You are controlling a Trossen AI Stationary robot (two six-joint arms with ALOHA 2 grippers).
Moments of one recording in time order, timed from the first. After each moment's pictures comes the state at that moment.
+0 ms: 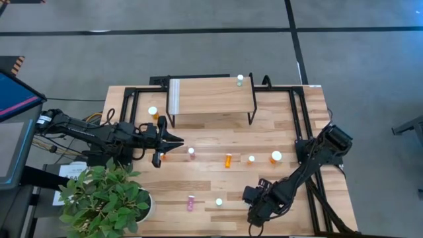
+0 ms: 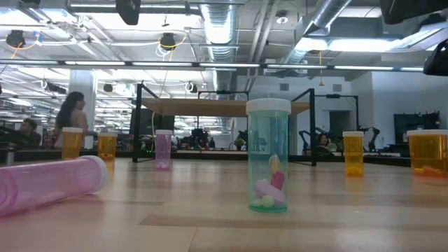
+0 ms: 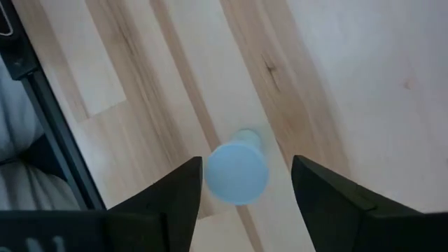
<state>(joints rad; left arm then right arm) -0.20 0.83 0.54 0.30 -0.17 -0.10 0.74 1.81 1.23 -0.69 0.14 1.15</state>
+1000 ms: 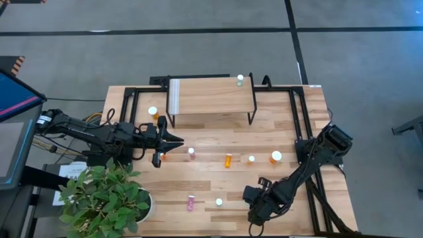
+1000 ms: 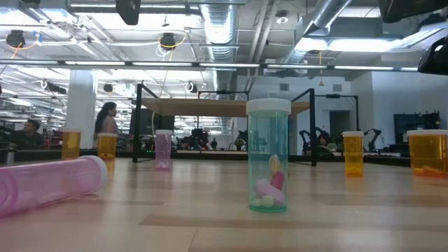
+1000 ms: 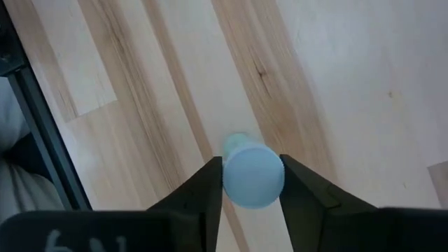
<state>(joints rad) -0.20 0.83 0.54 0.30 -0.17 -0.10 0.73 1.81 1.23 -0.70 0.16 1.12</state>
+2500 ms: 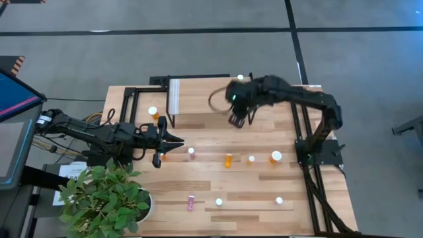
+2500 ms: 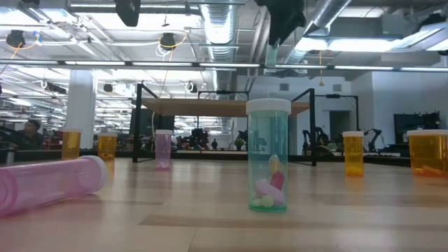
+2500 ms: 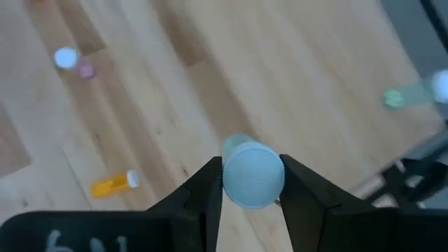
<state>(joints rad) -0.20 0.83 0.54 0.29 -0.17 -0.10 -0.21 1.71 1.94 -1.37 0.22 0.22</state>
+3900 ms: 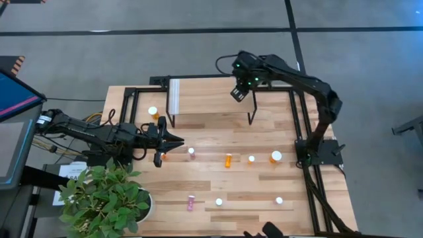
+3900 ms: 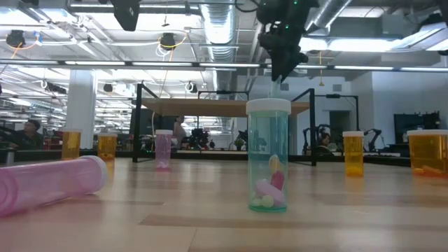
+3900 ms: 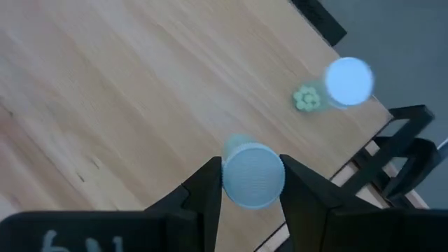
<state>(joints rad) -0.20 0.83 0.54 0.25 -0.20 -0.14 -0.56 1.78 1.82 -1.18 0.10 0.13</state>
